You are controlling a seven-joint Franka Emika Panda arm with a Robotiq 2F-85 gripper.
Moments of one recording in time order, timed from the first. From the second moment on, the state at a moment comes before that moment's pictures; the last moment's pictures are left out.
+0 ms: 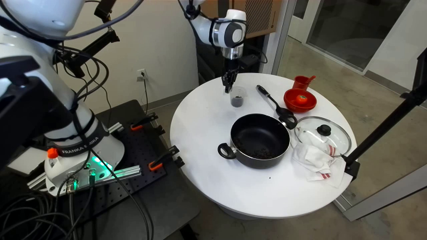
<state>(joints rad) 0.05 0.83 0.14 -1.68 -0.31 2.29 -1.59</state>
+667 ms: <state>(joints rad) -0.10 0.67 0.14 -1.56 -0.02 2.01 -1.57</state>
